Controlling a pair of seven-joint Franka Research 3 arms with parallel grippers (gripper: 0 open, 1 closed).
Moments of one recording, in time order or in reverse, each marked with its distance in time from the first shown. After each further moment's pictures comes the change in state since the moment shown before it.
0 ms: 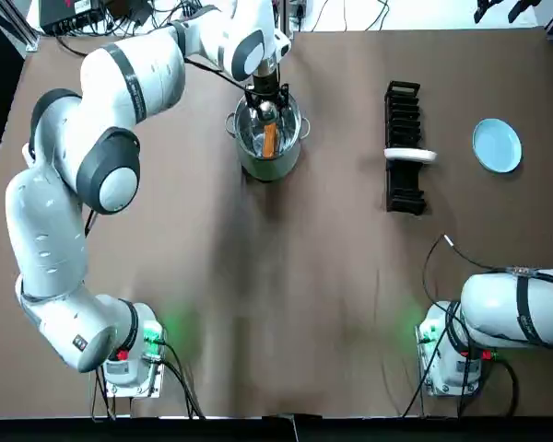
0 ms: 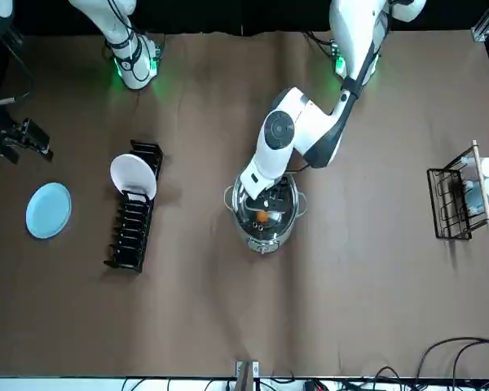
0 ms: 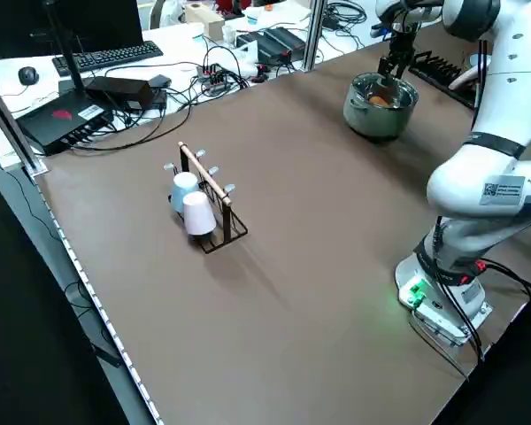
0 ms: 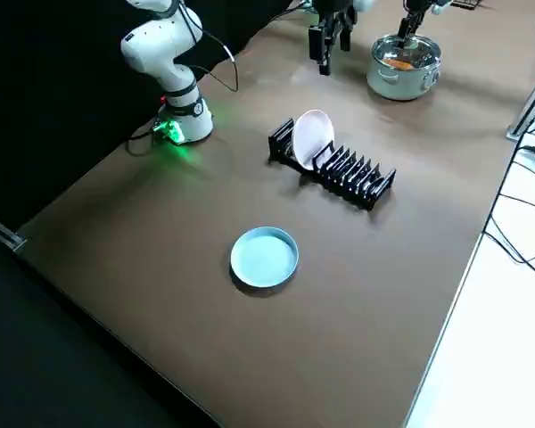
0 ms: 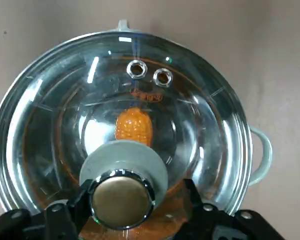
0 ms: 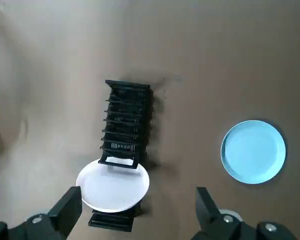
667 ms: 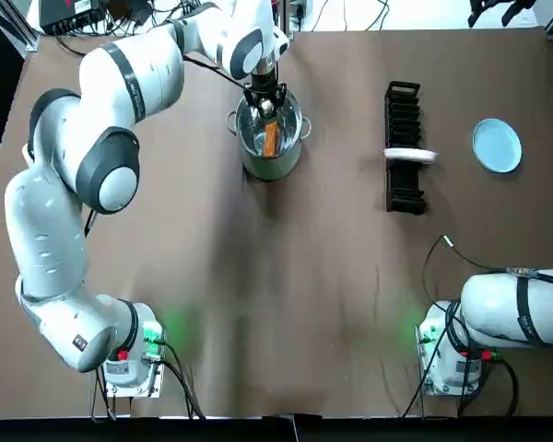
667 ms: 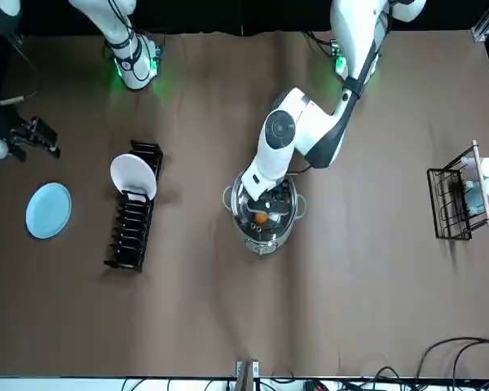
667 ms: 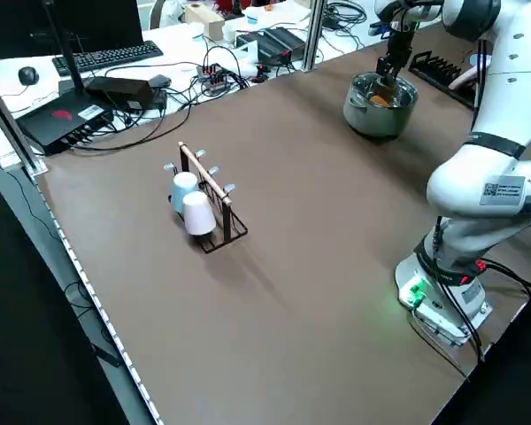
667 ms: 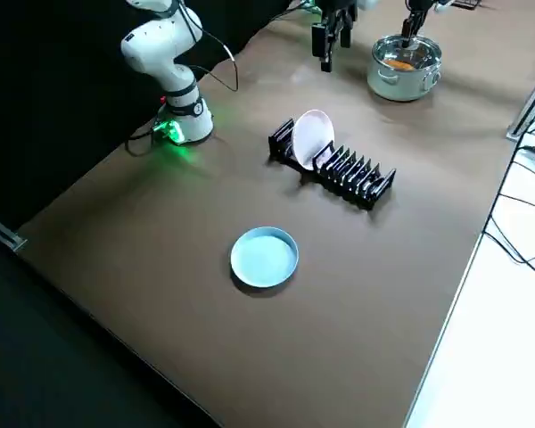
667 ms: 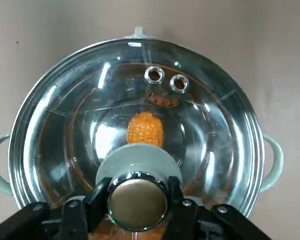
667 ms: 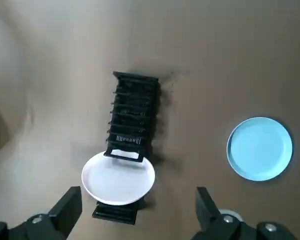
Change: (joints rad) left arm 0.001 -0.003 0.007 0.001 0.026 0.002 0.000; right arm 0.017 0.000 0.017 0.000 0.000 -0.031 -0.001
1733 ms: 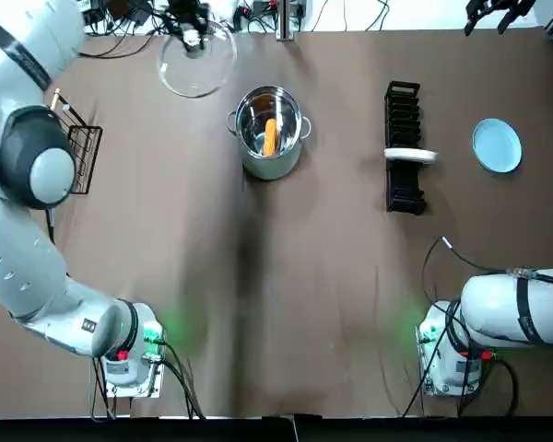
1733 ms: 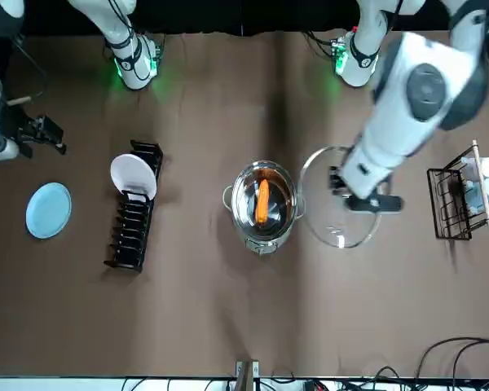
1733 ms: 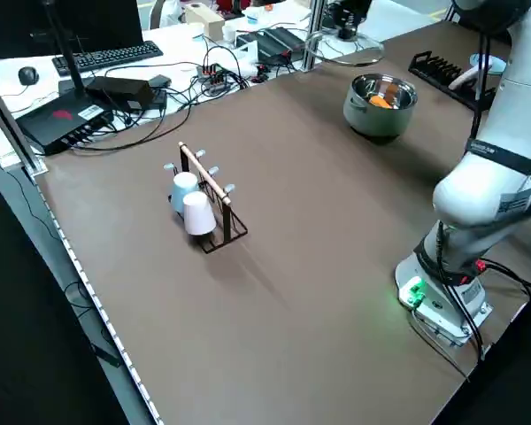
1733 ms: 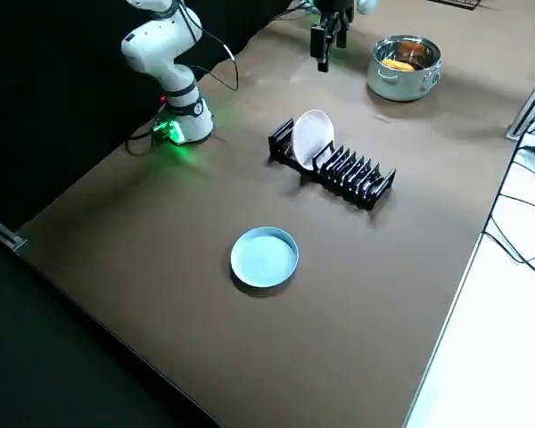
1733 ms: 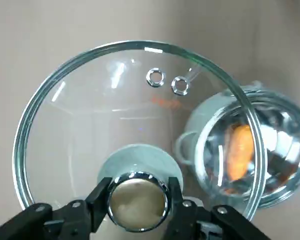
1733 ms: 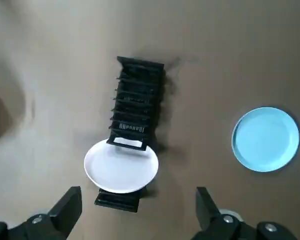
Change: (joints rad) left arm 0.361 -0.302 0.001 0.031 0.002 -0.386 0.290; right arm 0.025 0.018 -0.003 0.000 0.001 -0.046 -0.005
